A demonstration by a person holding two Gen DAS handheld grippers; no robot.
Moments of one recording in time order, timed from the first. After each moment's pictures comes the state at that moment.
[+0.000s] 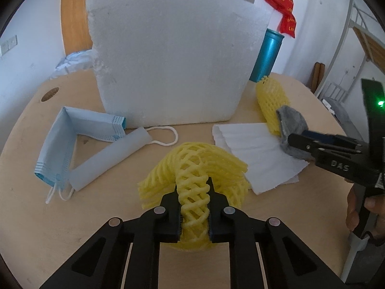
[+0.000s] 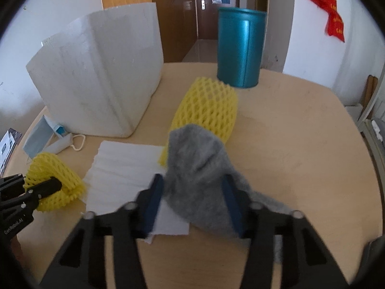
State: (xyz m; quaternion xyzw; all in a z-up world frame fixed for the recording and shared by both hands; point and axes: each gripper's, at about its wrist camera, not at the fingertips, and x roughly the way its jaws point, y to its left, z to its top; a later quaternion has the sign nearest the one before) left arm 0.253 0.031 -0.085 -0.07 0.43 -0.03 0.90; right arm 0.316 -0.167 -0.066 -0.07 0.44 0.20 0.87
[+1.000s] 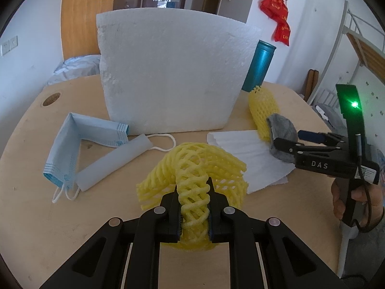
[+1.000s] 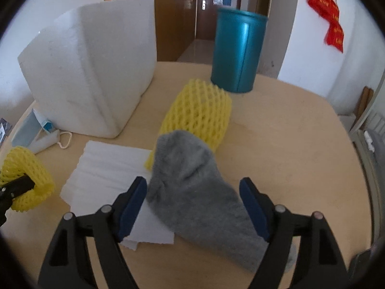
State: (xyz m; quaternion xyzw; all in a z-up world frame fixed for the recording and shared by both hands) left arm 0.238 0.035 -0.073 -0.08 0.41 -0.04 0.91; right arm 0.329 -0.165 -0.067 -0.10 0.43 0.18 0.88
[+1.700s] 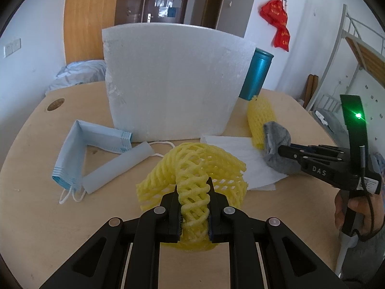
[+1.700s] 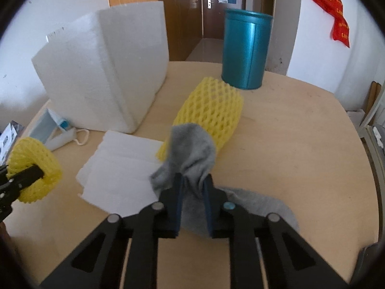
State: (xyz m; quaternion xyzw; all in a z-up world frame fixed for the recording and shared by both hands) left arm 0.223 0.036 -0.060 -0.08 0.39 -0.04 0.92; right arm 0.308 -0.170 -0.056 -0.08 0.42 0.20 0.88
